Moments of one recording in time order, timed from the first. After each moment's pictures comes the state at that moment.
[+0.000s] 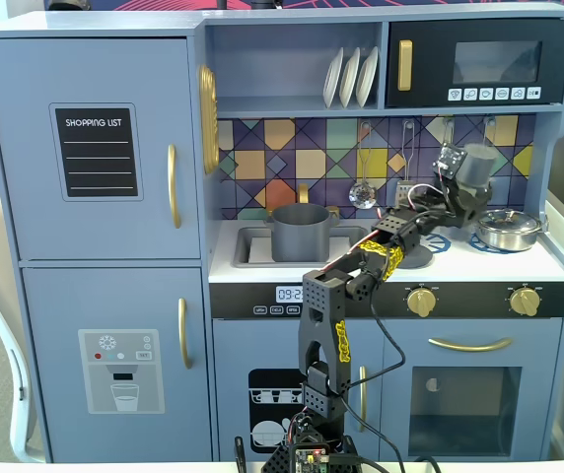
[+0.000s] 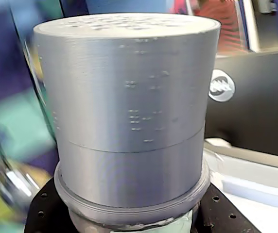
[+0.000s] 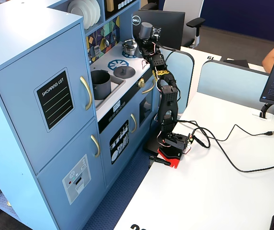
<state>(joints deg) 51.9 93.2 76.1 13.4 -73.3</state>
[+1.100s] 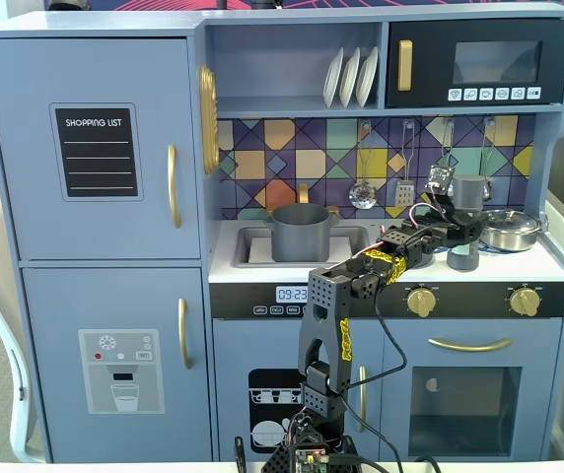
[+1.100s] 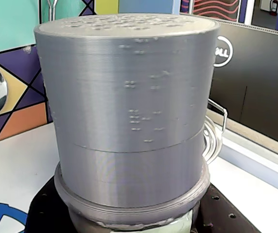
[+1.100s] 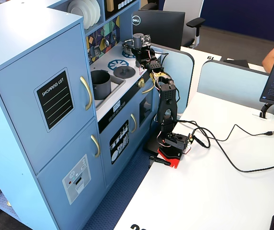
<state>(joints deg) 50.6 87.5 83.5 6.2 -86.7</state>
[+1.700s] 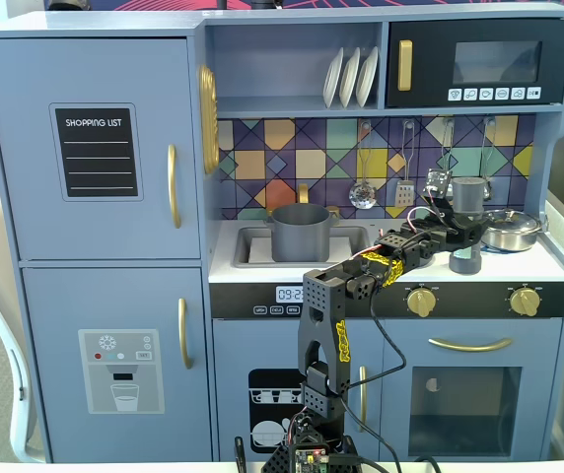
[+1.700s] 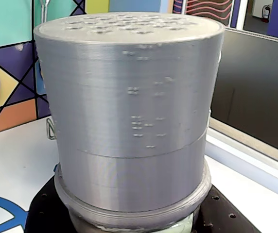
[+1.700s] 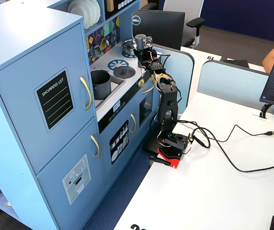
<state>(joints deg) 53.6 91.6 90.1 5.2 -87.5</state>
